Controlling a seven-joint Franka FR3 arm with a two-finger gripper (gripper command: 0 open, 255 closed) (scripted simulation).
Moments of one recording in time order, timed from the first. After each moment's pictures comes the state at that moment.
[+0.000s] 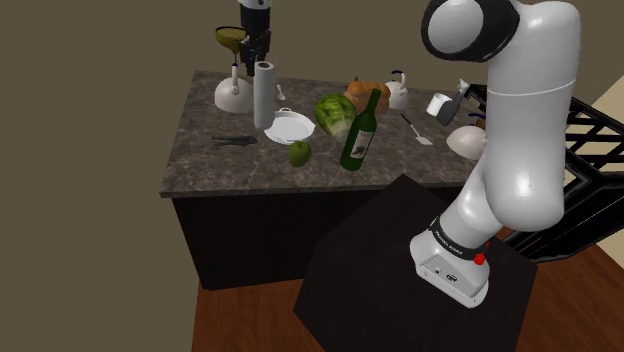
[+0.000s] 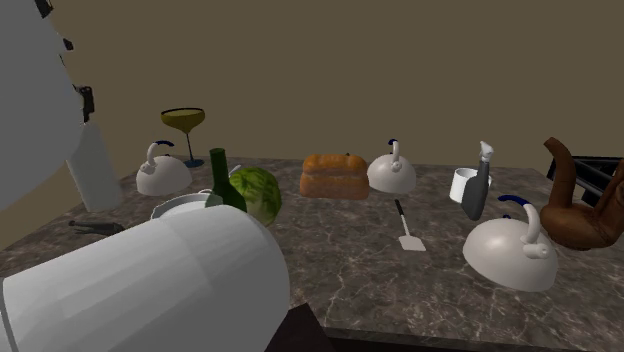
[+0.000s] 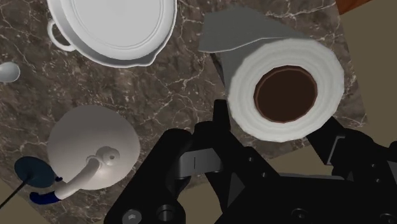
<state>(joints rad) 0.38 0.53 -0.23 -1.26 0.09 1.79 -0.30</state>
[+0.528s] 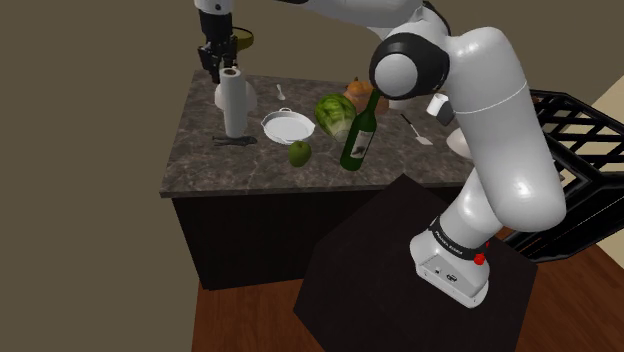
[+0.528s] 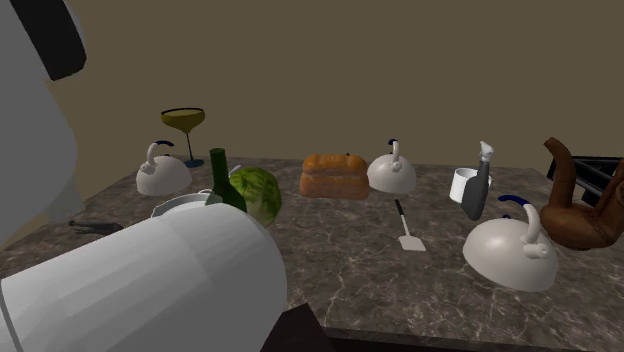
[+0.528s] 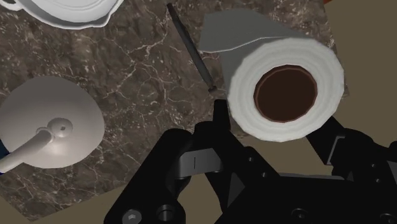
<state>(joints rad) 0.42 0.83 -0.19 -0.80 0.11 1.63 -0.18</state>
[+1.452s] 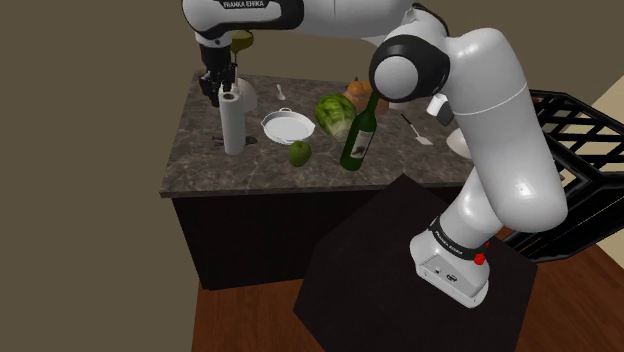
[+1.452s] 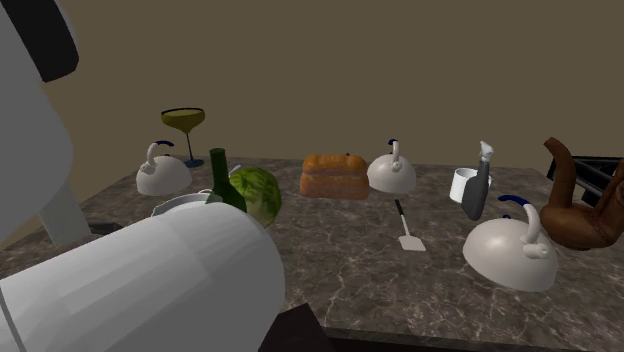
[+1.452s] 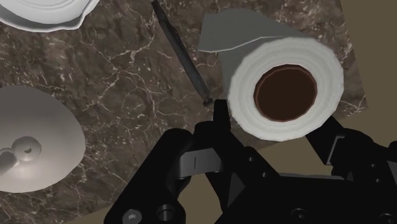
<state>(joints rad) 0.44 0.84 -0.18 -0.99 0.11 1.81 -0.18</state>
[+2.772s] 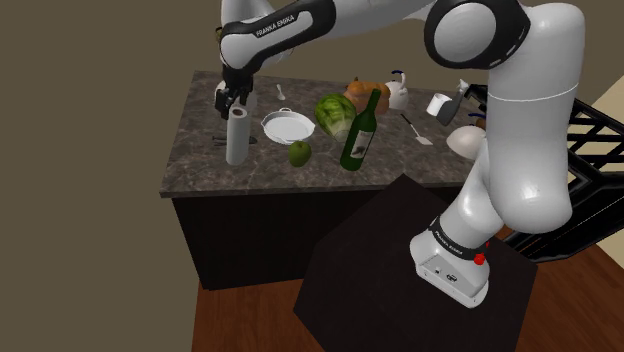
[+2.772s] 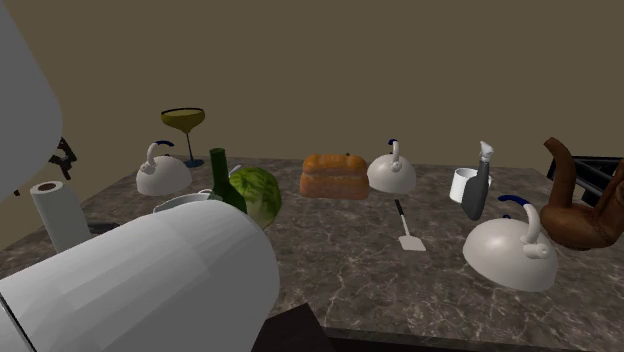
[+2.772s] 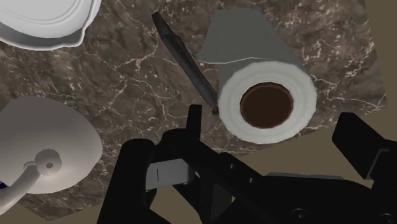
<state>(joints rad) 0.51 0.54 -0.22 -1.62 0.10 2.32 -0.14</state>
